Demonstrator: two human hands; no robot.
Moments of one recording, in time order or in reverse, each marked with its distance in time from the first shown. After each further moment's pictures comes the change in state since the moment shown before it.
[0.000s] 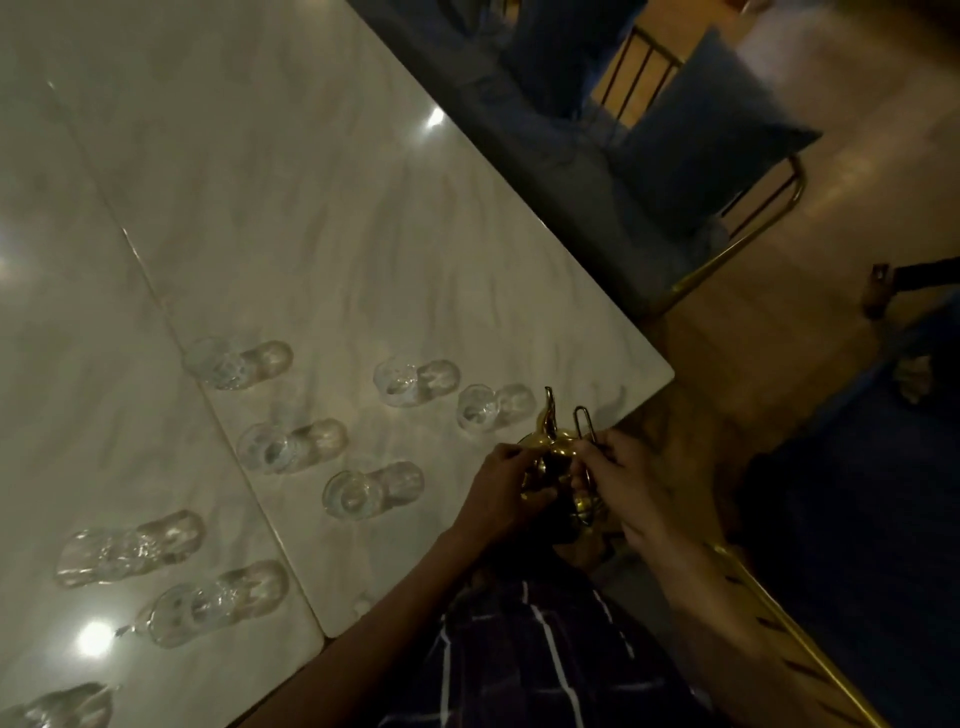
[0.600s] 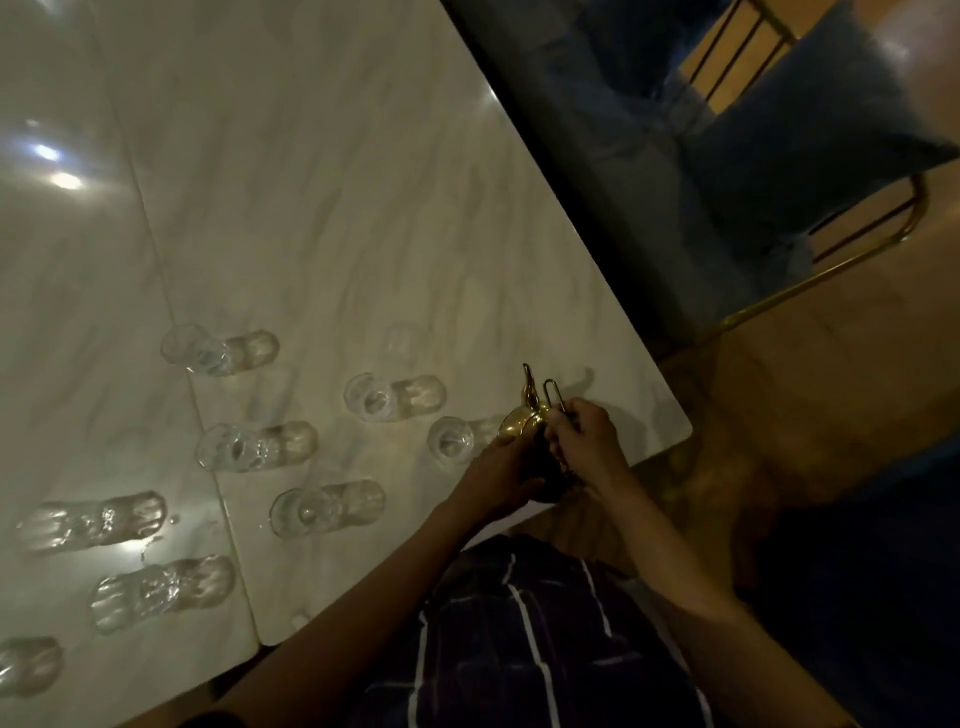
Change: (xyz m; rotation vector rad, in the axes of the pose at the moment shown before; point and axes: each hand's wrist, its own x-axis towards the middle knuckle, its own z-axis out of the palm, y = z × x) left_hand 0.132 0.029 0.008 0.048 -0.029 -0.224; right_hand 0.176 -0.031 -0.022 -0.303 -0.169 -0.135
